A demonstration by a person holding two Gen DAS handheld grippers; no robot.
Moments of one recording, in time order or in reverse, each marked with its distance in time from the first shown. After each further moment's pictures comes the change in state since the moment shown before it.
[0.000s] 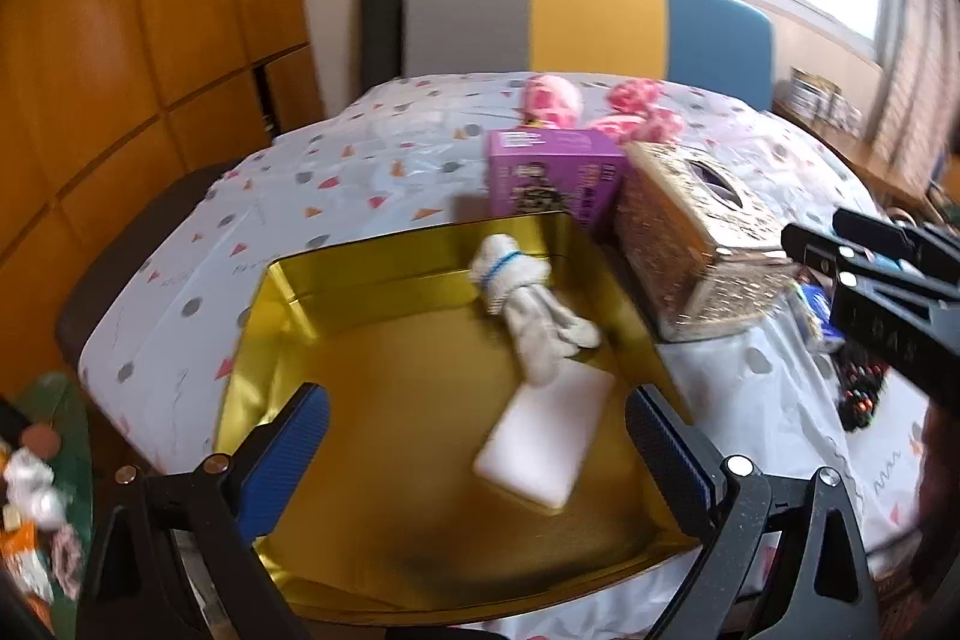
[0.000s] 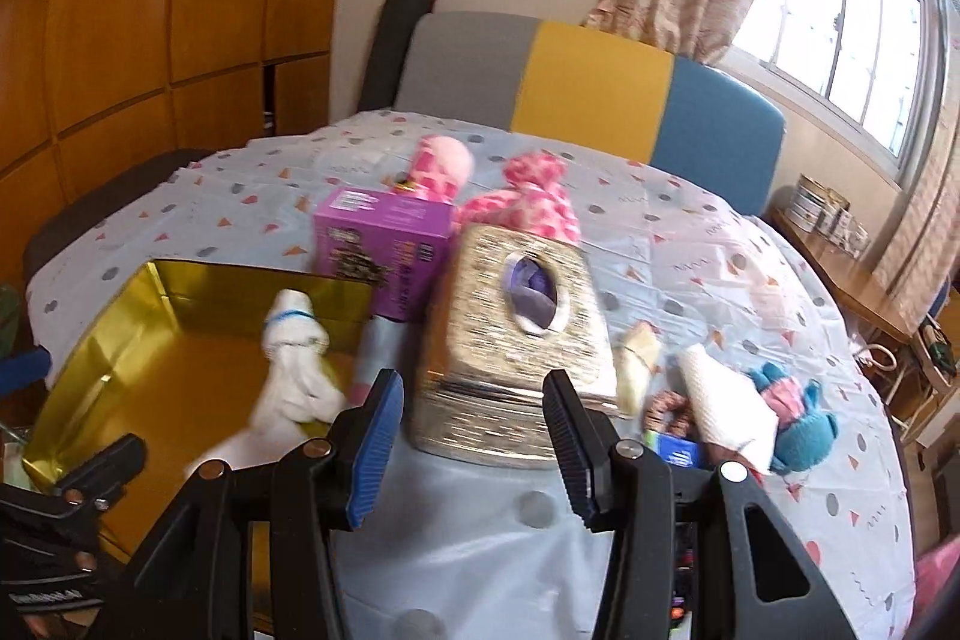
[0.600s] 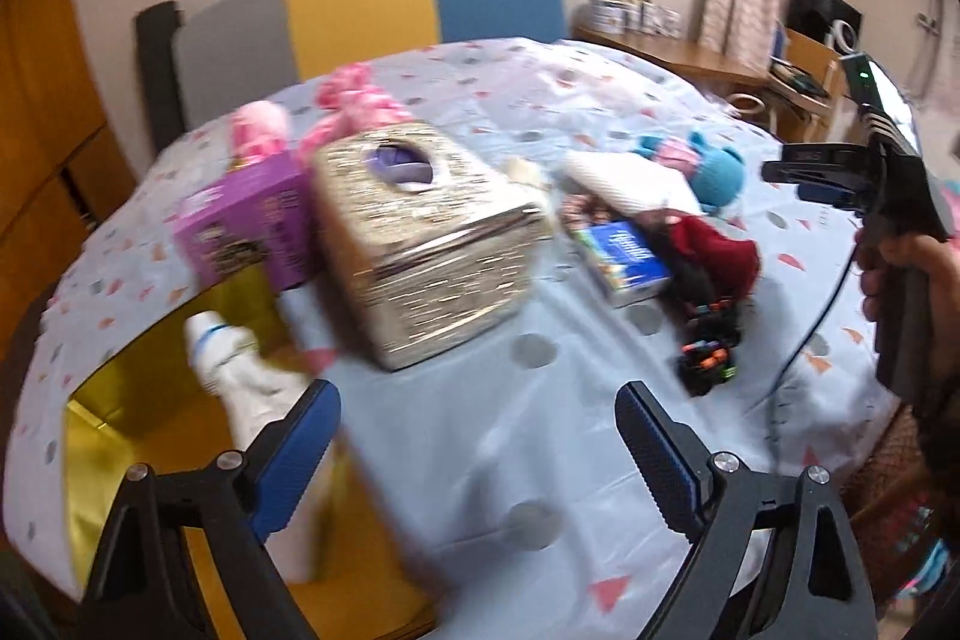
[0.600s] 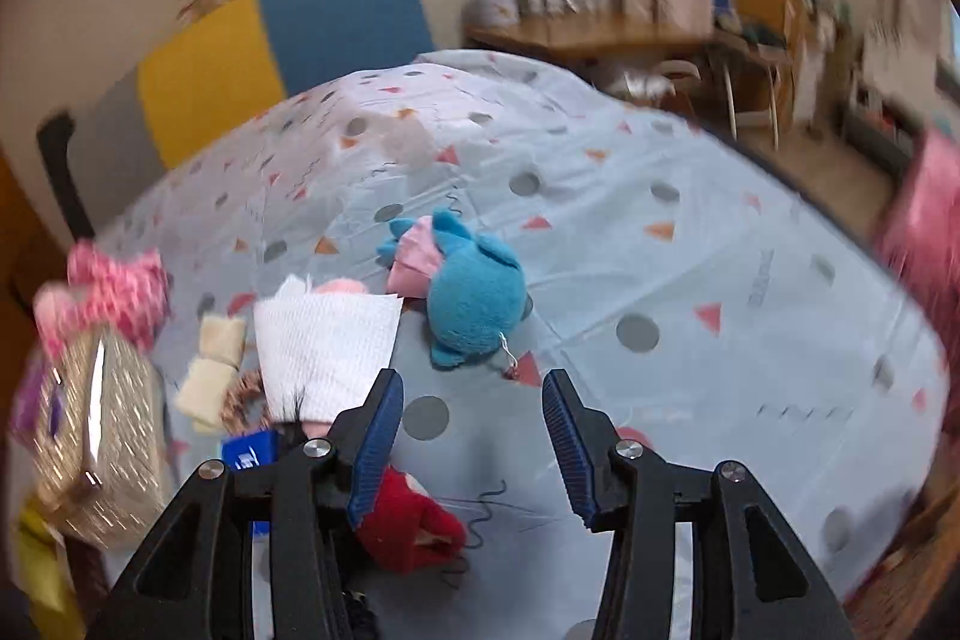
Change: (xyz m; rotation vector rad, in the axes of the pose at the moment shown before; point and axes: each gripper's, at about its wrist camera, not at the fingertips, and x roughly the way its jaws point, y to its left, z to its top) left arm 0.015 -0.145 0.013 0.347 0.034 -0.314; right arm 0.026 -0.296 -0.099 0.750 0.161 -0.299
